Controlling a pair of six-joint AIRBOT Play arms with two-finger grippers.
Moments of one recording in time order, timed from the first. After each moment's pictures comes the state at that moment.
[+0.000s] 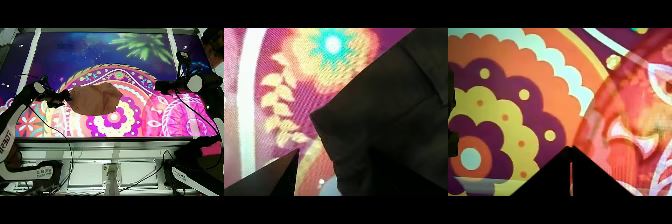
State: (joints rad) left arm 0.05 -1.45 0.98 1.22 -0.82 -1.78; right arm 0.16 -1.10 1.13 -1.53 1.08 1.79
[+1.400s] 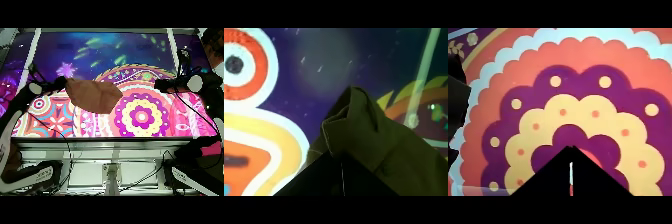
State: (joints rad) left arm 0.01 -1.27 0.93 1.06 -0.44 -1.66; right arm 0.16 -1.10 1.13 -1.51 1.03 1.79
